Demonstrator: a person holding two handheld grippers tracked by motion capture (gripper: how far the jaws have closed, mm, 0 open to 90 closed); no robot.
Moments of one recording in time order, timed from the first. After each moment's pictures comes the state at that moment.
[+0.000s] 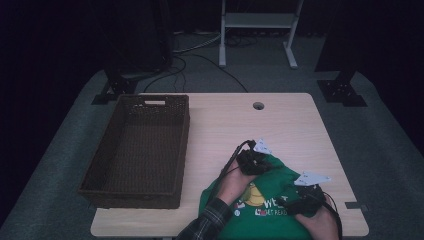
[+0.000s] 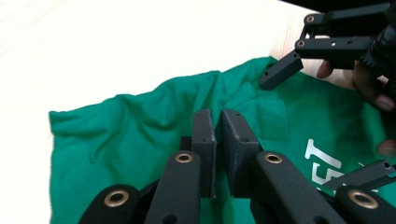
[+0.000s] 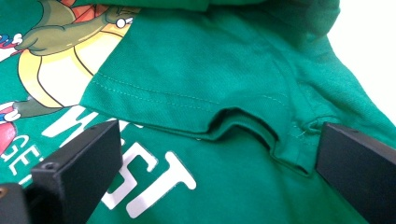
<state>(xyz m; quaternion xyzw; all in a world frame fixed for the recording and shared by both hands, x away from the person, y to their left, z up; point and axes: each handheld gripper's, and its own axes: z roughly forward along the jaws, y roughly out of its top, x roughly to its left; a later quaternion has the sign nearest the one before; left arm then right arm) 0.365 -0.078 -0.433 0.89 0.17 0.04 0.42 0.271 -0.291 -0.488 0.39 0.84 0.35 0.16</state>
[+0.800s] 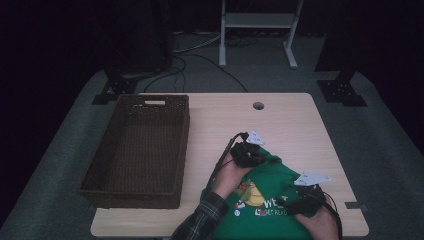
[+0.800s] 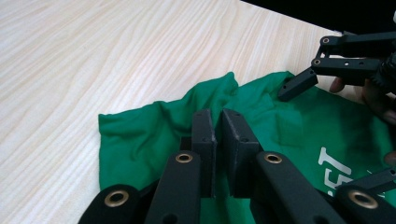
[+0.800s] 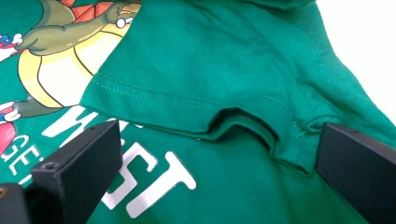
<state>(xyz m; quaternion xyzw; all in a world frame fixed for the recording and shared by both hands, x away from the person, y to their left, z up) 0.378 -0.062 -0.417 0.88 0.19 0.05 0.43 0.271 -0.291 -0.488 0.39 0.84 0.35 0.16</state>
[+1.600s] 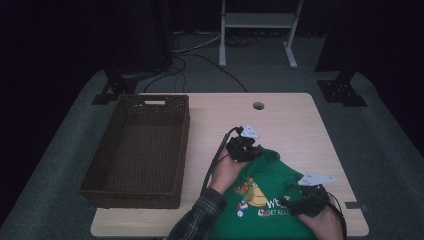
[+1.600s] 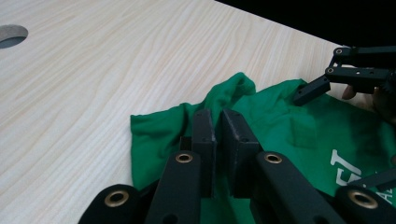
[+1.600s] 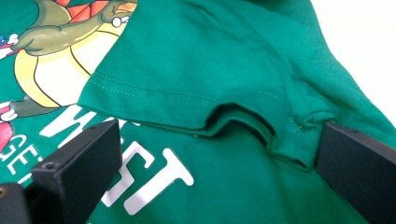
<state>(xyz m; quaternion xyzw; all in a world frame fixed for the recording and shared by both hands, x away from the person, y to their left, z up) 0.389 -0.051 -0.408 0.87 0.21 0.06 0.44 0.270 -0.303 -0.488 0.39 0.84 0.35 0.16</state>
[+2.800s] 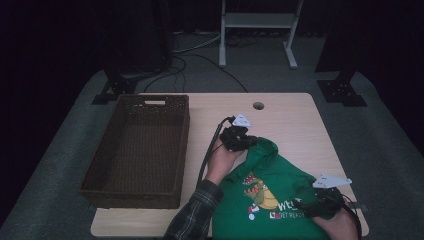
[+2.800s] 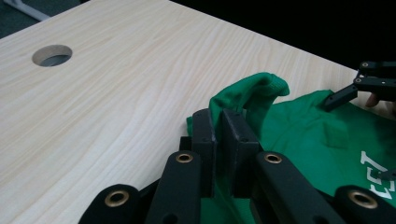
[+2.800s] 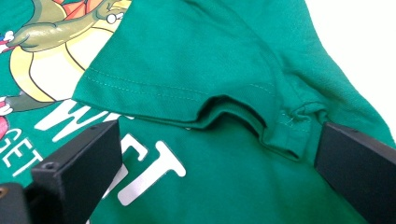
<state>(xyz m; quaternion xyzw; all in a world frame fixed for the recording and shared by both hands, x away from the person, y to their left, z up) 0.414 -0.032 -0.395 0.85 0.23 0.07 0.47 0.264 -0.339 -0.489 0.39 0.84 0.36 0.16</state>
